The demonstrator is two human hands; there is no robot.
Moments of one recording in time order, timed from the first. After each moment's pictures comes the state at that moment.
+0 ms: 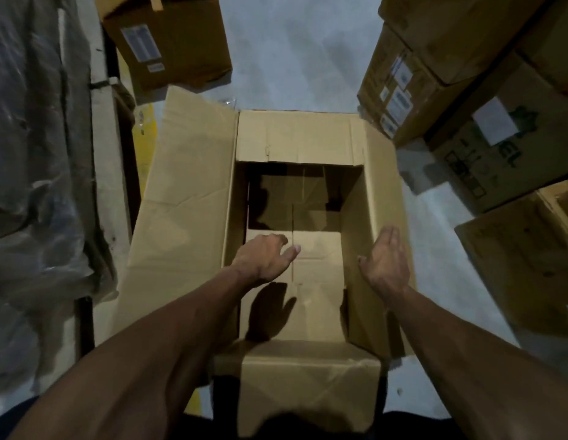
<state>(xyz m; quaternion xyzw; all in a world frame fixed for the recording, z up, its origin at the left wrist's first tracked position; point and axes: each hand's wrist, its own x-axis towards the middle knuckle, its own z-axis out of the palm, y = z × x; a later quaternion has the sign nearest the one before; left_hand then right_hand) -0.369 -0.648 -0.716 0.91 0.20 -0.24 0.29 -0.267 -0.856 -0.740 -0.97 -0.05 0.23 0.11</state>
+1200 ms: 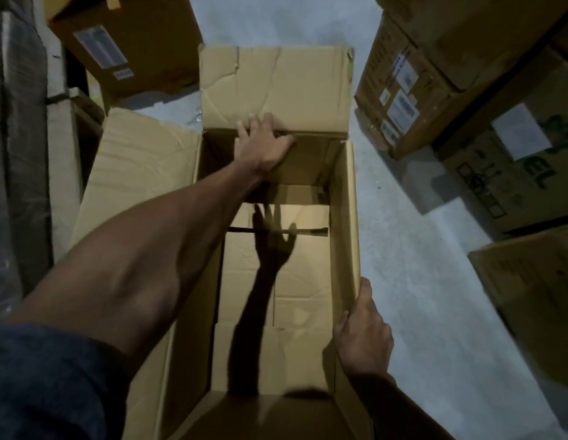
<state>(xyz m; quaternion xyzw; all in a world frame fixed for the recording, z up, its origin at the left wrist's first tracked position) -0.119 -0.555 -0.716 0.88 0.33 -0.08 0.33 -0.280 -0.831 -0.742 -0.95 0.01 0.24 0.18</state>
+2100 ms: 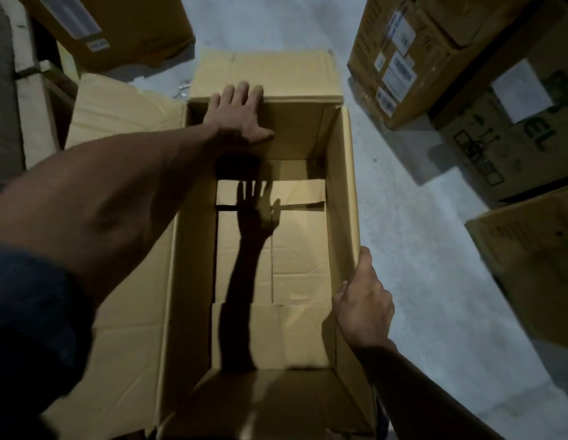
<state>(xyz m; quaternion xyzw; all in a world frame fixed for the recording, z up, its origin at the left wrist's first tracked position) -0.134 -0.527 -0.727 0.97 0.19 -0.16 0.05 -0.283 -0.833 -0.750 -0.96 0.00 0.22 0.16</state>
